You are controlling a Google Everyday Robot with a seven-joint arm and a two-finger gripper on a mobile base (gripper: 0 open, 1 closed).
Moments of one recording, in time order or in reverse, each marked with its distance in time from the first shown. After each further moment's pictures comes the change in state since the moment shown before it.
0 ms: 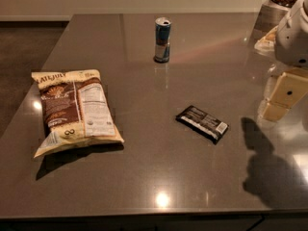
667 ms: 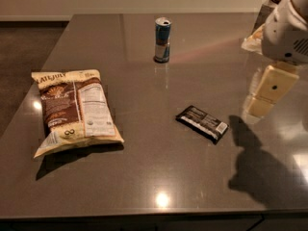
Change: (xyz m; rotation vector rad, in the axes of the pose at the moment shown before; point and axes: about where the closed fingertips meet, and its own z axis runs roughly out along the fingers) arm -0.027 0.001 0.004 -0.051 -0.071 0.007
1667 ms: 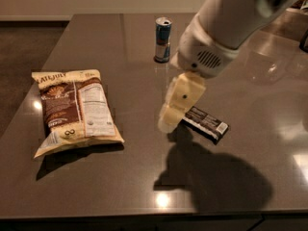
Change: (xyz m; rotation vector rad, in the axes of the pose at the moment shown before) arm -0.126 0.042 0.054 -0.161 -0.178 0.007
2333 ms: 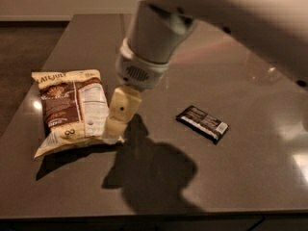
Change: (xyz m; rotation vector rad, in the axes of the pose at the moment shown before) arm -0.068 0.023 0.072 -0.077 0.060 0.052
